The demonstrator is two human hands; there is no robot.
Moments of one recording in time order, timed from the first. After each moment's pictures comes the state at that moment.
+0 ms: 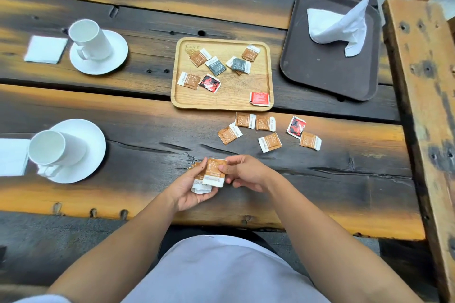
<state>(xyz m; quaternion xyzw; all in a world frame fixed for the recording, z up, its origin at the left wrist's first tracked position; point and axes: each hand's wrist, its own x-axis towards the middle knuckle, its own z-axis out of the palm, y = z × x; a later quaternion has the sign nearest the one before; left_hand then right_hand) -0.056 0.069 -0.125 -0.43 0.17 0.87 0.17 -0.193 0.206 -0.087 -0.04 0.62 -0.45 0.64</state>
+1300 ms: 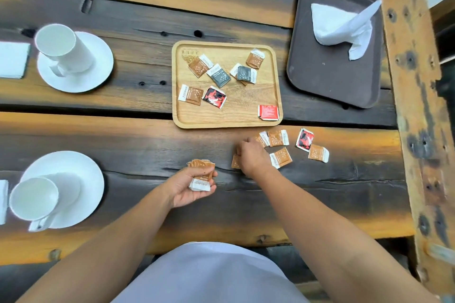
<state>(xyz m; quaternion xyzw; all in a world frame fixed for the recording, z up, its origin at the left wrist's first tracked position) -0.108 -0.028 -0.120 -0.44 0.18 0.84 0.26 -0.251 0.115 -0.106 -0.22 0.92 0.00 0.33</state>
